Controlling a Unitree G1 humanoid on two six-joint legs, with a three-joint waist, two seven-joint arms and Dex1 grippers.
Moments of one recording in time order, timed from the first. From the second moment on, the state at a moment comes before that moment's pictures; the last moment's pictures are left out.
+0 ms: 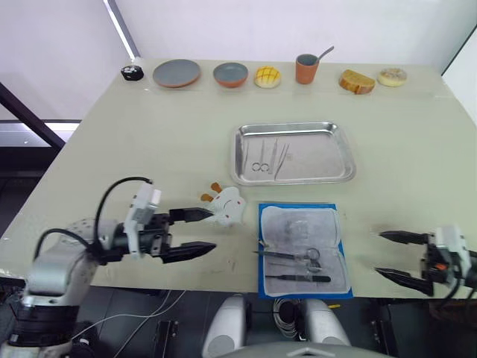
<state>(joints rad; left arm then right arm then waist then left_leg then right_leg) -0.02 0.84 0.21 -0.16 -0.69 0.49 -1.39 0.25 -0.83 -0.30 0.04 0.57 -0.02 1.39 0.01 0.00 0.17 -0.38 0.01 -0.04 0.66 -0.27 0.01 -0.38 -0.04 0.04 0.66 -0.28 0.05</state>
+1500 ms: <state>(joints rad) -0.37 0.43 -0.32 0.30 -0.24 -0.20 -1.45 0.19 -0.92 -0.28 -0.61 0.61 0.44 1.07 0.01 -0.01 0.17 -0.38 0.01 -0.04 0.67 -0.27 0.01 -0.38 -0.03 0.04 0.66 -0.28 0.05</state>
